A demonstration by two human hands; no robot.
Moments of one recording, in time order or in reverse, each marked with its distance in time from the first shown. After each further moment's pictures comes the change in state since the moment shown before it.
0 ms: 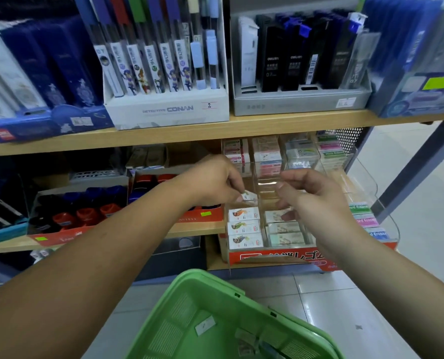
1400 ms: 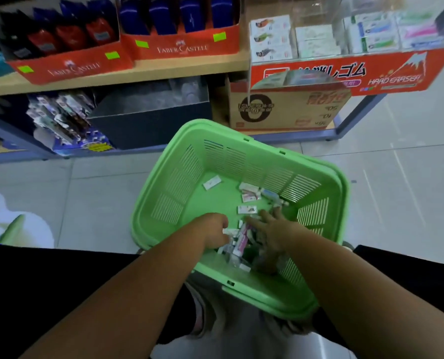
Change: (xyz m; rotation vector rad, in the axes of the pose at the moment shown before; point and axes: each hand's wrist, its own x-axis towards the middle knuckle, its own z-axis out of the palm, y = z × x) left_hand -0.230 -0.089 0.331 -0.125 -0.653 -0.439; right_hand -0.187 0.300 0.017 -1.484 -1.204 0.273
